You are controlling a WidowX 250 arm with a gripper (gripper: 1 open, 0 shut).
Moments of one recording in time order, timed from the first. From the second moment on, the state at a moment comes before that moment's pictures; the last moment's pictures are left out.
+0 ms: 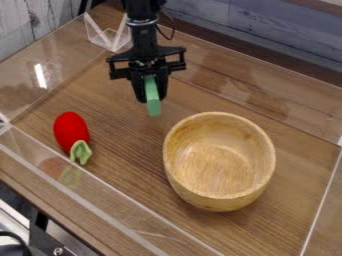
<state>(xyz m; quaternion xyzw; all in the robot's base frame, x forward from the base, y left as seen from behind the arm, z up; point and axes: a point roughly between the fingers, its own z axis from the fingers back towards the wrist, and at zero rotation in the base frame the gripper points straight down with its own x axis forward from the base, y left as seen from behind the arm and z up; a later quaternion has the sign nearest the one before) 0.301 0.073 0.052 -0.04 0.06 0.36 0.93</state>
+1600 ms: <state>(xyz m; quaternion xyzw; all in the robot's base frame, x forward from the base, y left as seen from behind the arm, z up) 0.303 0.084 0.050 -0.05 0.07 0.31 0.95</state>
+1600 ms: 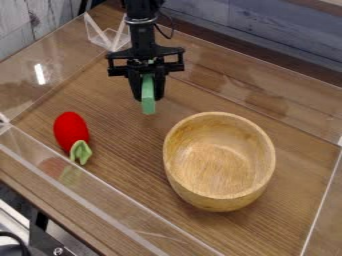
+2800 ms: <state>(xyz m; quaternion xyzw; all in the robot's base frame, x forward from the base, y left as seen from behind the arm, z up) 0.299 0.088 0.050 -0.05 0.09 0.28 0.95</state>
